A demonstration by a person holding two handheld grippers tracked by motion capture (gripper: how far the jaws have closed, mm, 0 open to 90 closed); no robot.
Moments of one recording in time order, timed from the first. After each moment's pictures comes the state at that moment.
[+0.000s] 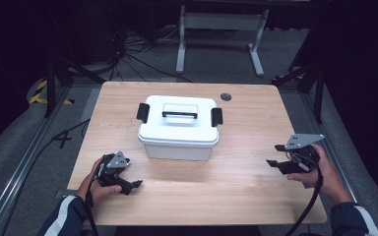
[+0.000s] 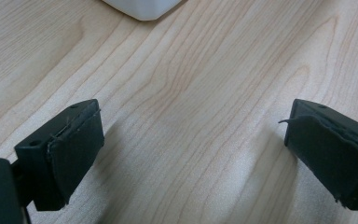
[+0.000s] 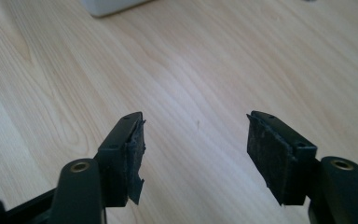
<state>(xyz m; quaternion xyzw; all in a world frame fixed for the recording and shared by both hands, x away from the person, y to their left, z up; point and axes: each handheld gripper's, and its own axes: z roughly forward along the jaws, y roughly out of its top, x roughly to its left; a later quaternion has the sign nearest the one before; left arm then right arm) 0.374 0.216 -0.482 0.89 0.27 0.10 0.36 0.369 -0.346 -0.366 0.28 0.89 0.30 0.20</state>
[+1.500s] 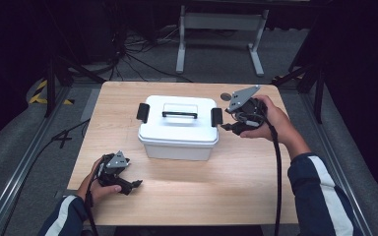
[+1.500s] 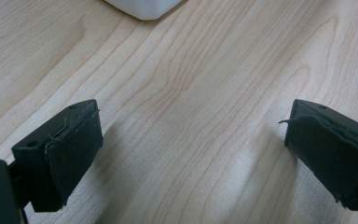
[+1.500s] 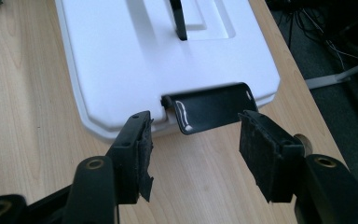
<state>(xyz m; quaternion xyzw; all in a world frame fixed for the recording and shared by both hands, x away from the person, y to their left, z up) 0.374 0.217 -0.482 0.89 0.27 0.10 0.36 0.445 -0.195 -0.277 0.12 0.94 0.26 0.21</state>
